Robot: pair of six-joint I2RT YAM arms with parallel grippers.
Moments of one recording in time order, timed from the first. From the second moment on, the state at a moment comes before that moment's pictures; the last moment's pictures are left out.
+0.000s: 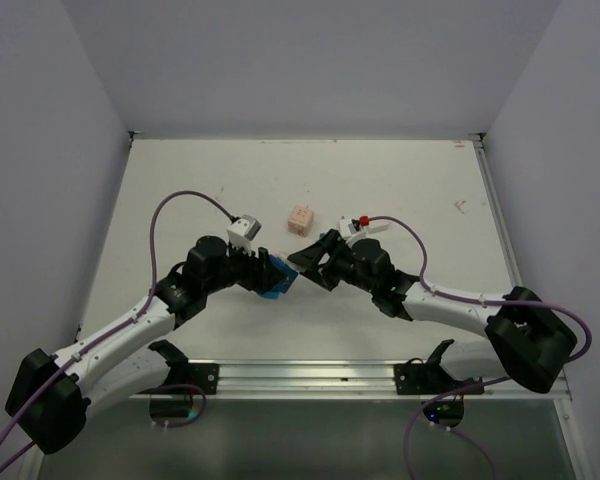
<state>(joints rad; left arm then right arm) -0.63 0.94 0.51 -0.02 0.23 -0.38 0.81 1.31 0.53 0.45 -0.08 1.38</state>
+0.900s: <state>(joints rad) -0.63 0.97 0.51 -0.04 0.30 -0.36 0.81 1.28 0.58 0.27 -0.03 1.20</state>
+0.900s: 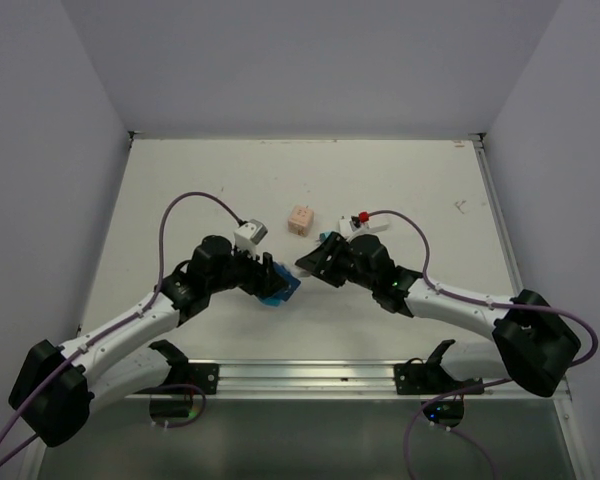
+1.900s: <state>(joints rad) -0.64 1.02 0.51 -0.10 0.30 -0.32 0.77 1.26 0.74 0.03 -0.10 1.02</state>
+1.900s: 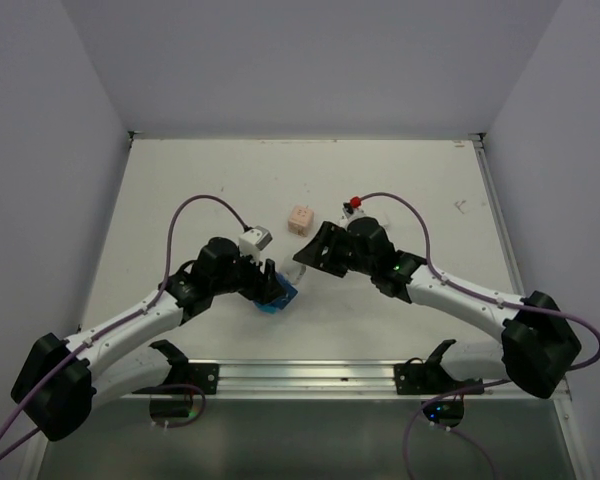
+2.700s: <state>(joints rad) -0.64 1.02 0.52 -0.12 0.28 -0.30 0.77 1.47 0.83 0.07 -0.25 1.02</state>
